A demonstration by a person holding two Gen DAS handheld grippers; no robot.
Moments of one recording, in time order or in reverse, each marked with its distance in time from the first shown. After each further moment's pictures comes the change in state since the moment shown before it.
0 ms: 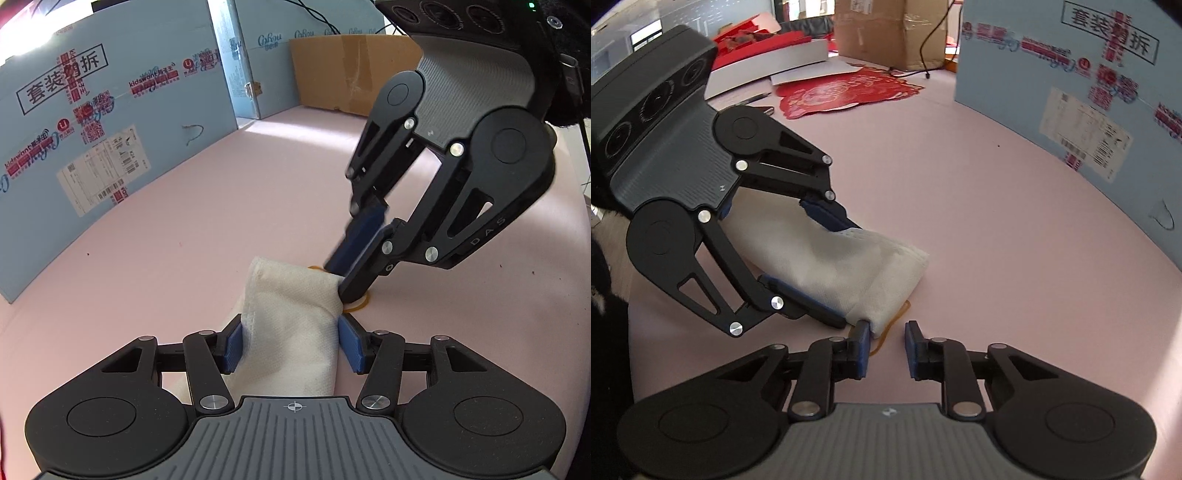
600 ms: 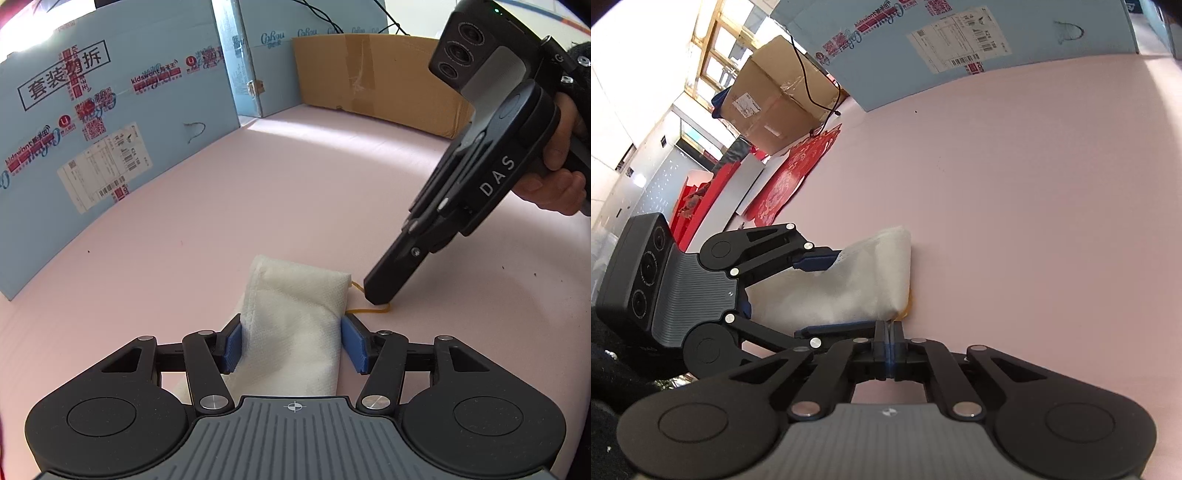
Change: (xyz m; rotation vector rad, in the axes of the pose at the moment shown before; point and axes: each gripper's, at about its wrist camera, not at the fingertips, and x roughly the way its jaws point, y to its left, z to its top) left arm 0.004 0.001 -0.006 -0.009 0.003 -0.004; right arm -0.019 -0.049 -0.057 0.764 -0.147 0.243
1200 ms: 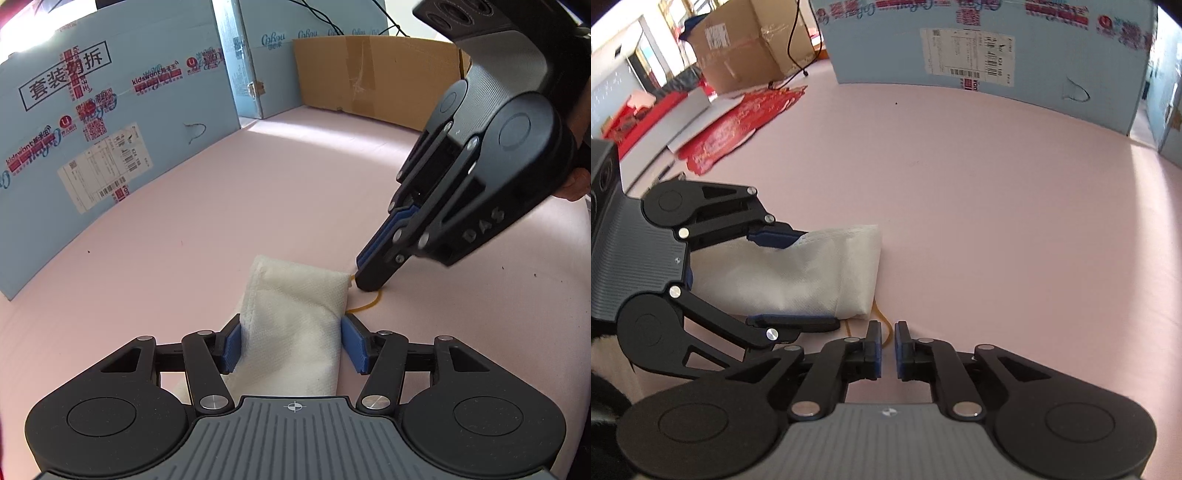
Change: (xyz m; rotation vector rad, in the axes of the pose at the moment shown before) left arm 0.001 0.002 -0.004 -0.001 -0.008 0.003; right arm 0.043 0.071 0.012 -0.296 0.105 -0.462
